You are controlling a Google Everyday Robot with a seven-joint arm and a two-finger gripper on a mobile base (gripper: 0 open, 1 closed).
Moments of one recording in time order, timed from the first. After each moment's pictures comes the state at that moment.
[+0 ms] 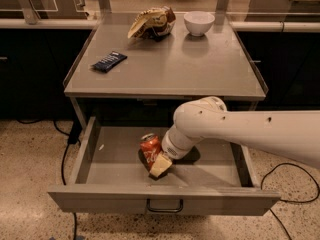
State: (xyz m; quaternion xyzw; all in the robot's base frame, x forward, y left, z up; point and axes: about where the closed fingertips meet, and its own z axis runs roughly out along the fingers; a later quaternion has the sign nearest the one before) arm 0.536 -0.018 0.615 -0.51 0.84 0.09 0.17
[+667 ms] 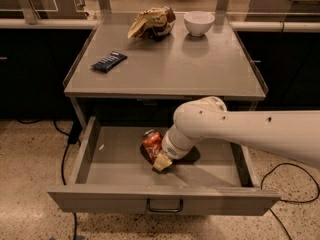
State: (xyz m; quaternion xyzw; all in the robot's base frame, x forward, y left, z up) arm 0.536 -0.018 0.615 -0.51 0.84 0.09 0.17
